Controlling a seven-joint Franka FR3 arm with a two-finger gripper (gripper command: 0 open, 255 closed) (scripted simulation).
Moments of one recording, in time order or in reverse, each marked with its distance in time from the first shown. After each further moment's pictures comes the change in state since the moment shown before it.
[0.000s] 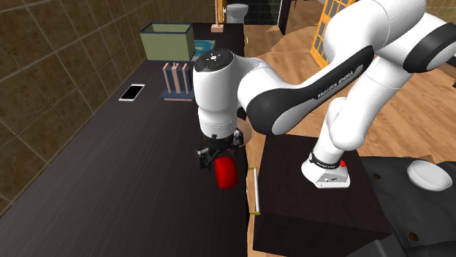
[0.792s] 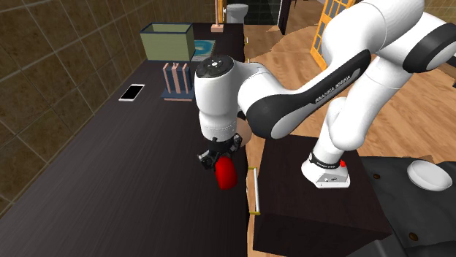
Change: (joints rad) arm -0.001 0.002 0.000 -0.032 -0.002 0.035 0.001
